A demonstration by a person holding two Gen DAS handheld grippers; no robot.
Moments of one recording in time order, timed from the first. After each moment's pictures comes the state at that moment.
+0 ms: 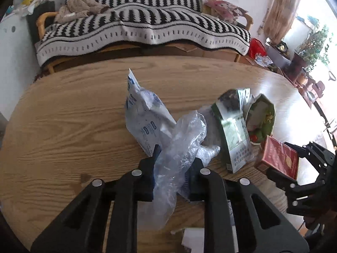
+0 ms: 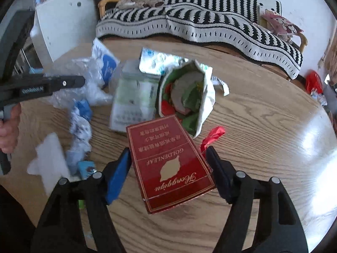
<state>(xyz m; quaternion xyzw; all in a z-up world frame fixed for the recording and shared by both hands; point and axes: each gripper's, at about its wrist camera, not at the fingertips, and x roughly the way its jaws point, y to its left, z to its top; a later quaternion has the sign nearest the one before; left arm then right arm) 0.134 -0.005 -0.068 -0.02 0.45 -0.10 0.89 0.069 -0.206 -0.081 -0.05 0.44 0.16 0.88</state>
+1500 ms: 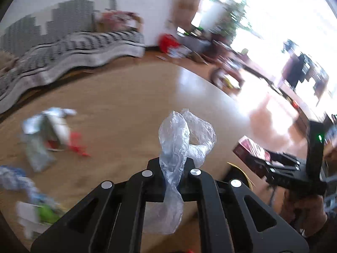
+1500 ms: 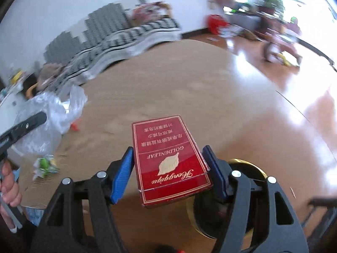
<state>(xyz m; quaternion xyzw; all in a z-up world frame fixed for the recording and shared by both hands) -0.039 -0.319 -0.019 0.06 0.39 -0.37 0.84 -0.197 -0.526 -0.048 0.20 0.40 -0.14 0.88</state>
